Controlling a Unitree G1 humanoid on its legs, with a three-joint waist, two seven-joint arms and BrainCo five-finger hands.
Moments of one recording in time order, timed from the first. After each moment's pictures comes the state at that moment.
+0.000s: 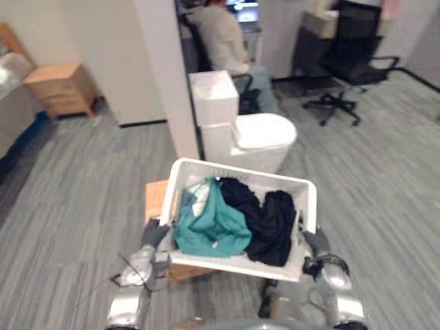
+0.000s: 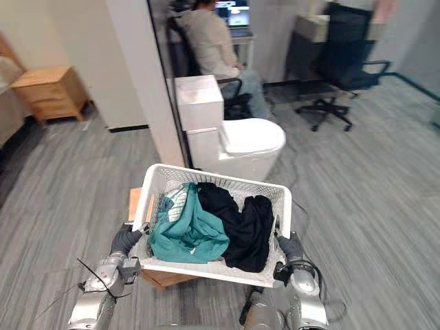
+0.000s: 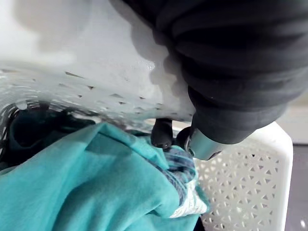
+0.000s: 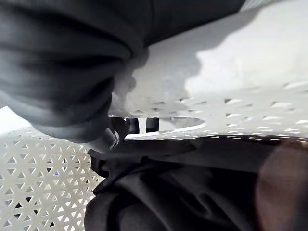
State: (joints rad) left arm 0.15 0.17 0.02 0.13 -0.22 0.03 0.02; right arm 0.12 -0.06 -0.13 0.29 0.17 0.02 0.00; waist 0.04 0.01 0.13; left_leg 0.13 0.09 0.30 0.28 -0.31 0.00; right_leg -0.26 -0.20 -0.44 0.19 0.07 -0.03
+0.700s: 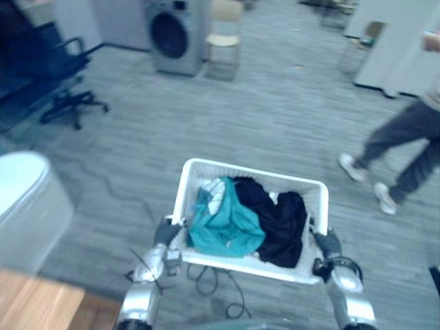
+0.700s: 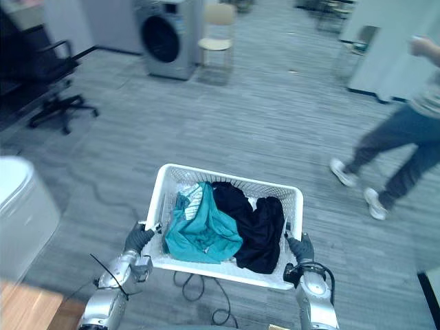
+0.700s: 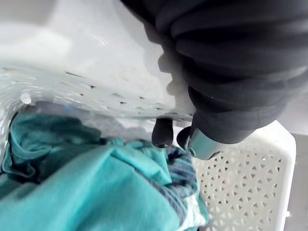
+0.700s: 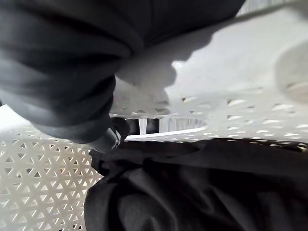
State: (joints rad) left arm 0.15 0.09 -0.03 0.17 -0.23 0.03 0.02; right arm 0.13 -0.13 -0.15 0.25 0.15 0.03 -0.02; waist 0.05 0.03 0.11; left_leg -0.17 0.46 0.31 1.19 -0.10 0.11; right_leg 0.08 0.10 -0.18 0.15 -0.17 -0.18
